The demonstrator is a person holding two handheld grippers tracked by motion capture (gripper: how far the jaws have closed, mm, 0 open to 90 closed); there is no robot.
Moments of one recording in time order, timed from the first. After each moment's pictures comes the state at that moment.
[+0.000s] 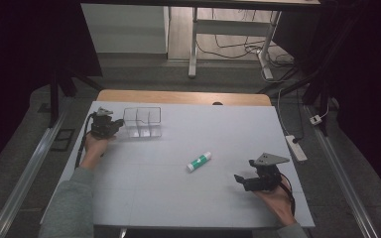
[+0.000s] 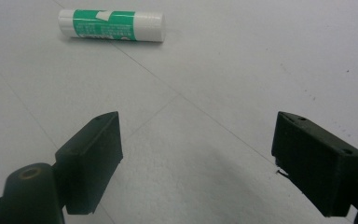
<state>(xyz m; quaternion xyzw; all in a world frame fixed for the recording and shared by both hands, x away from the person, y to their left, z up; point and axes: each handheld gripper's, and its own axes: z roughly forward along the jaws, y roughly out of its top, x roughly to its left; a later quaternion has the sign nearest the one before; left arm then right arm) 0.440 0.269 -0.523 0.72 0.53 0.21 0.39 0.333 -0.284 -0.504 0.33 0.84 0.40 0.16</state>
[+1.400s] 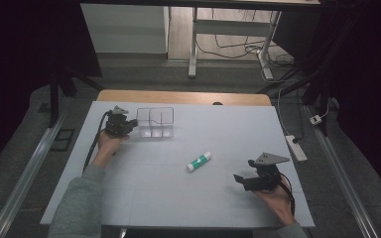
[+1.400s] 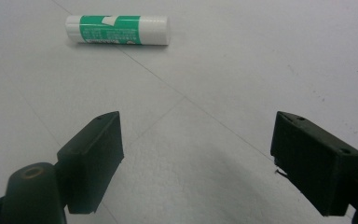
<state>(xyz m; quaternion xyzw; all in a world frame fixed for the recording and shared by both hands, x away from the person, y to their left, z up) 0.448 0.225 -0.516 0.75 0.50 0.19 0.39 0.333 -0.283 -0.504 0.33 0.84 0.40 0.16</state>
